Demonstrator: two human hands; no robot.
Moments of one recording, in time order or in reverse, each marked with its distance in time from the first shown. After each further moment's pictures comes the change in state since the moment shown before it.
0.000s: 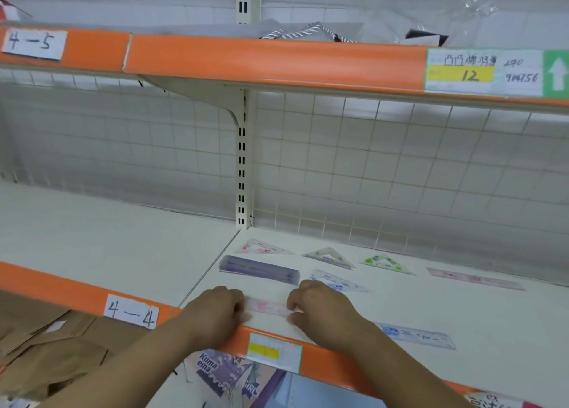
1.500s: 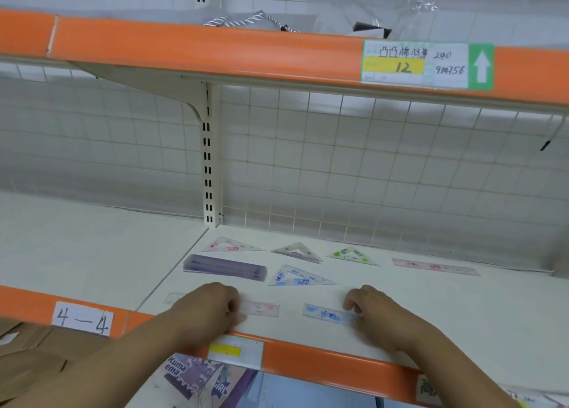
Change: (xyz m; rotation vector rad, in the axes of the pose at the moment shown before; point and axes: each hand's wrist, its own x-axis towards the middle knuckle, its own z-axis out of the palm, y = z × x) left_hand 0.008 0.045 -0.002 0.002 0.002 0.133; right_hand -0.071 0.119 -0.012 0.036 -0.126 0.277
